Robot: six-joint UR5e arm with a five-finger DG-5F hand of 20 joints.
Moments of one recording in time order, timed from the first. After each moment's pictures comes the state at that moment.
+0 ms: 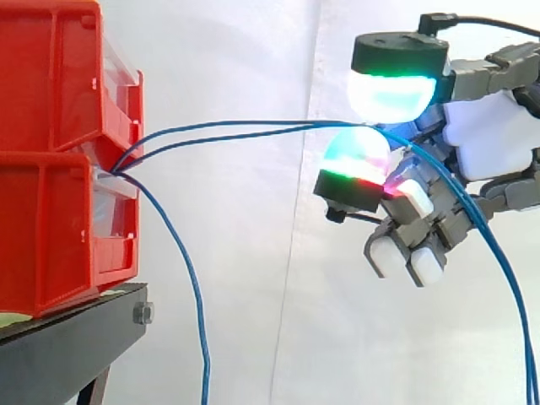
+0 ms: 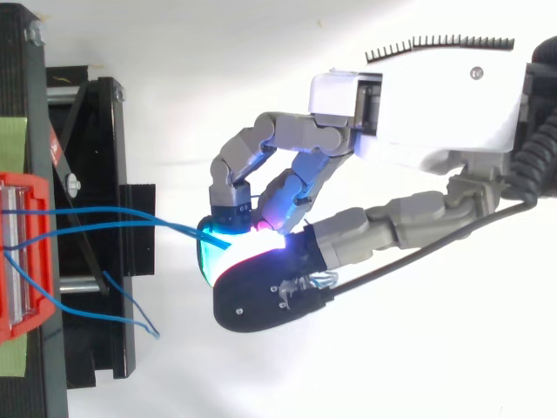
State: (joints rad) arm 0.12 -2.17 -1.12 -3.20 -1.35 -0.17
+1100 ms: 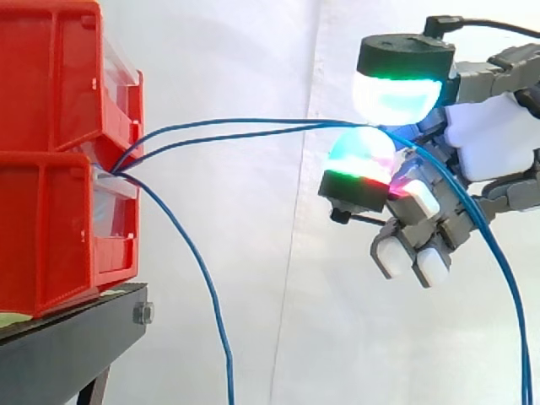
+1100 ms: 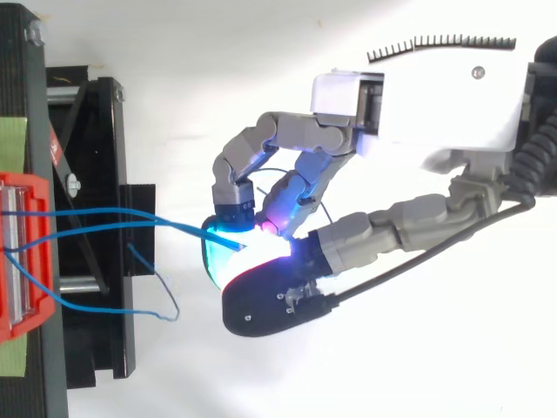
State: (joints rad) arm 0.12 -2.17 -1.11 -3.21 -1.35 -0.17
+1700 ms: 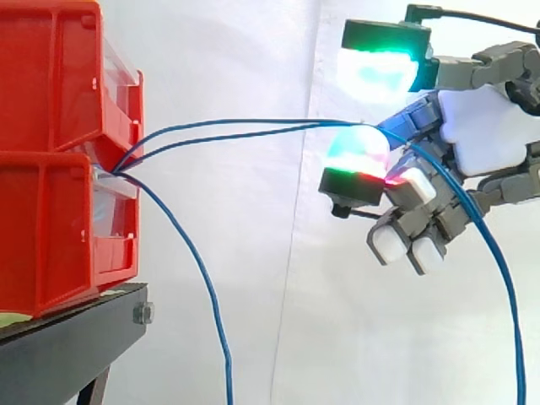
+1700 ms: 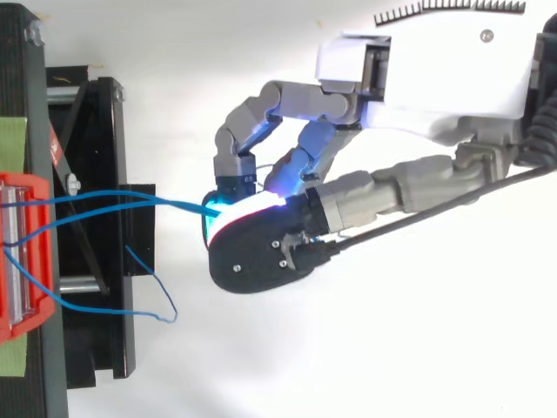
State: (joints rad) arm 0.10 -2.16 -1.09 -3.24 -1.35 -0.15
